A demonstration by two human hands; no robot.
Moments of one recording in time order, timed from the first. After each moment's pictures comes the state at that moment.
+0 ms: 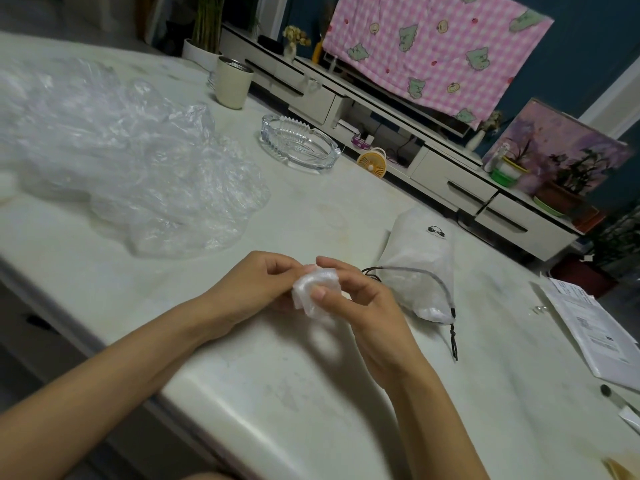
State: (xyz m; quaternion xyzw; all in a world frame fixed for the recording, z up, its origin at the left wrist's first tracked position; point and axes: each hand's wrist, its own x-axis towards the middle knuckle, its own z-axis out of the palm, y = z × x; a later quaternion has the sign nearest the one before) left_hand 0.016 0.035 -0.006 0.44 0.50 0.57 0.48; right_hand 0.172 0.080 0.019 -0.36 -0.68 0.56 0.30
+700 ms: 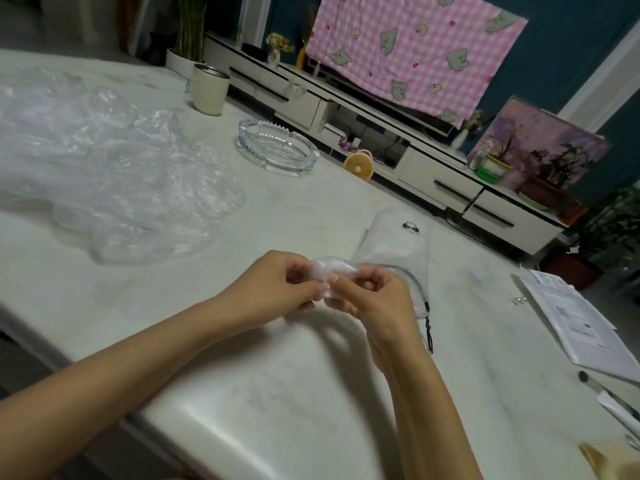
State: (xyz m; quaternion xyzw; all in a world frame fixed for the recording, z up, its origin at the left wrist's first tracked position) left_hand 0.050 0.055 0.008 0.54 0.55 0.52 0.38; right_hand 0.191 0.092 0.032 -0.45 -0.58 0.54 0.41
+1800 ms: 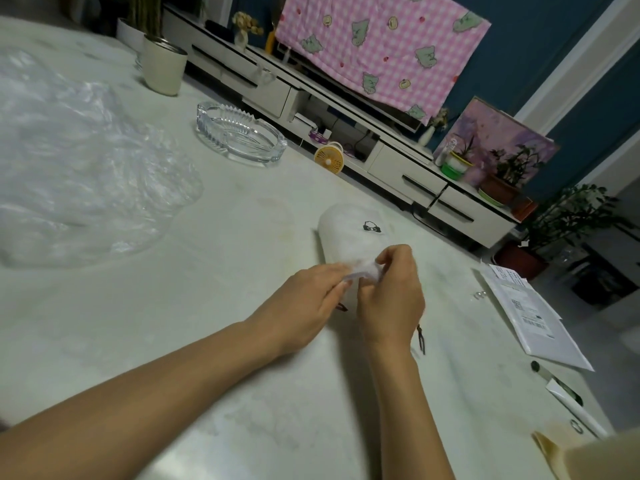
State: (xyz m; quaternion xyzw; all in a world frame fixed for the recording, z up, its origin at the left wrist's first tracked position) left_hand 0.113 0.103 -0.012 0.70 0.47 0.51 0.17; right_hand 0.226 0.145 0.016 -0.56 -0.71 -0.05 0.42
